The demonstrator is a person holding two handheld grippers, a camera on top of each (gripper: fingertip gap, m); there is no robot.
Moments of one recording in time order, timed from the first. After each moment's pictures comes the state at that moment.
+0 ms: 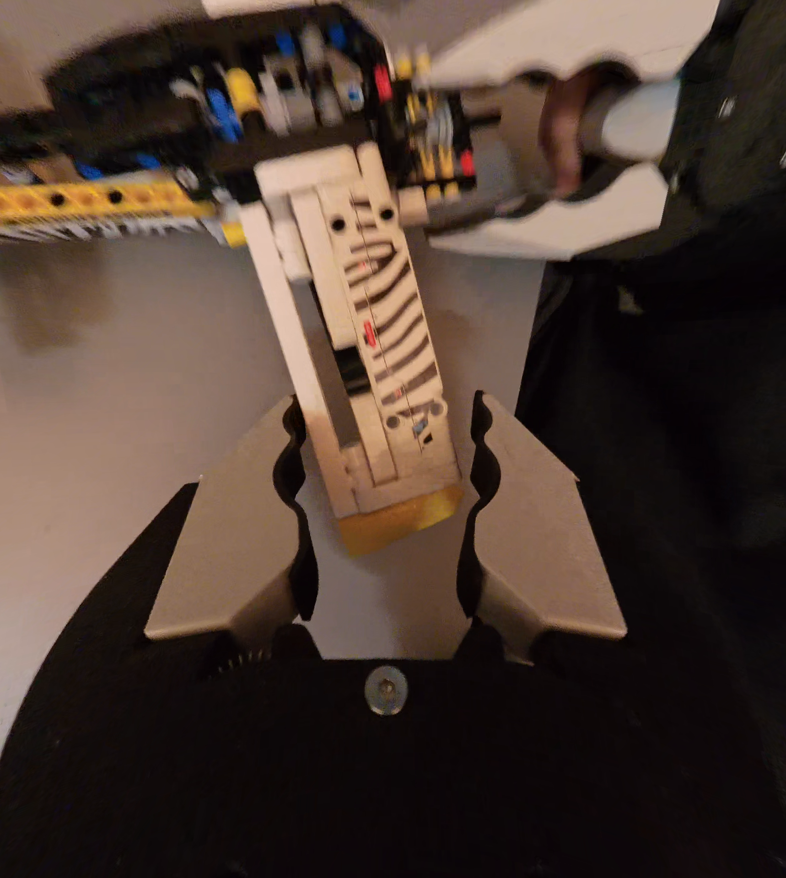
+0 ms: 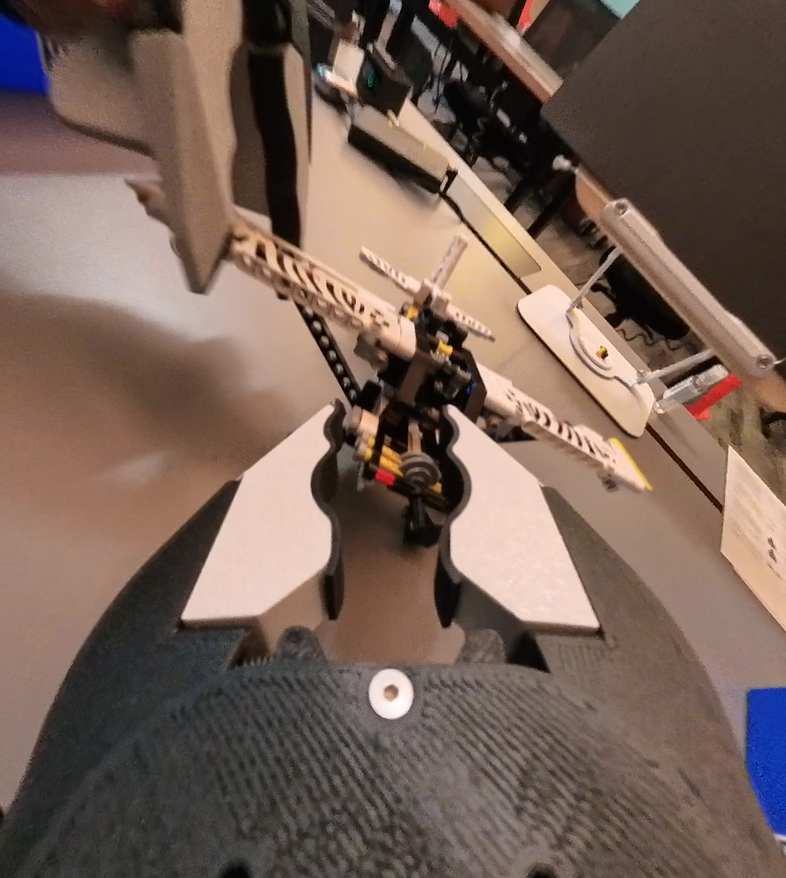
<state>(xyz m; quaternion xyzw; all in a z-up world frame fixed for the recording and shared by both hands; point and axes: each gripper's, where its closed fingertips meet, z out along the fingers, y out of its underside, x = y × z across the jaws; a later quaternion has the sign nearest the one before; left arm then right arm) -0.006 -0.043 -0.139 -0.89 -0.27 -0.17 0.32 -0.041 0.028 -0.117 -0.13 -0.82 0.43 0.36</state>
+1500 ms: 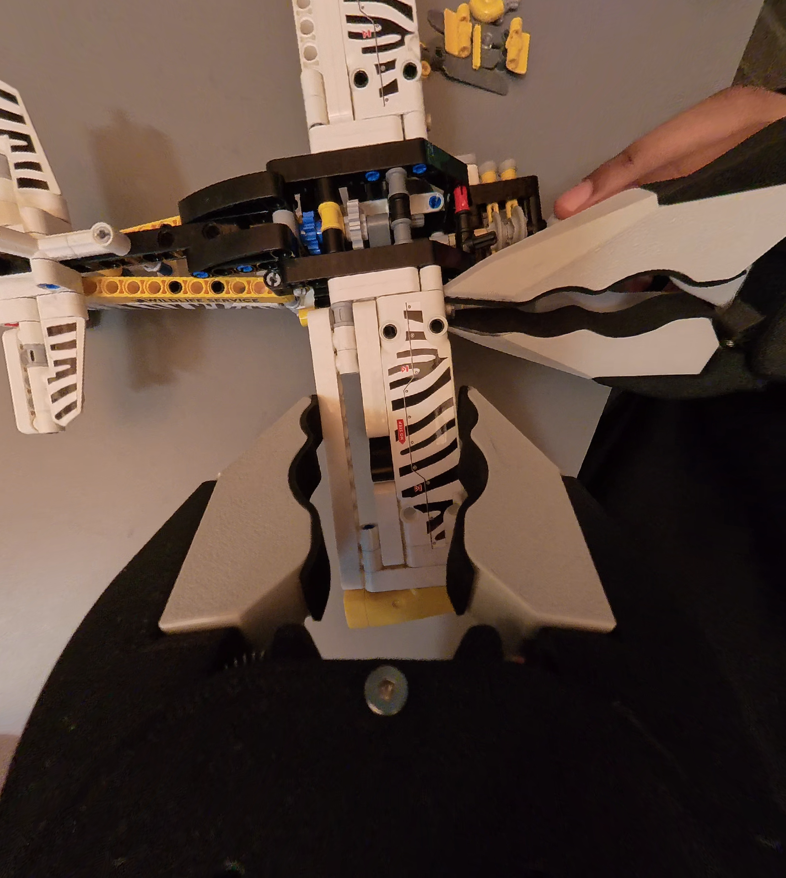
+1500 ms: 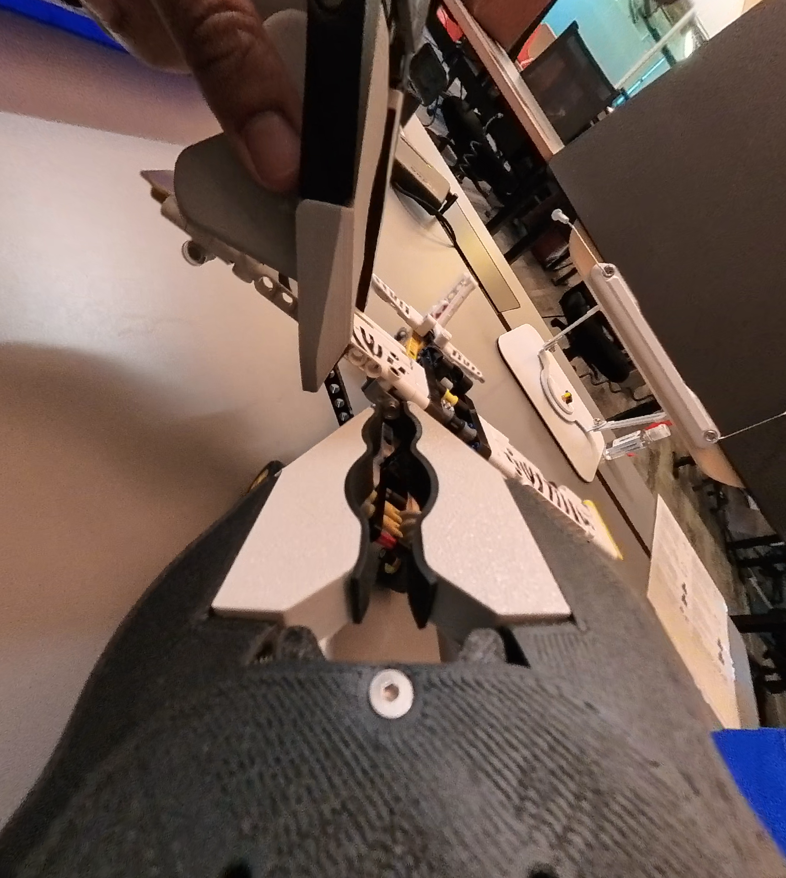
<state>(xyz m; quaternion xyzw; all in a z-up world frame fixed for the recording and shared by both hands) -0.040 -0.025 -0.141 -0.90 -0.32 -0.06 0.30 -0.052 0.002 -0.116 -0.06 -0.82 0.40 0.41</state>
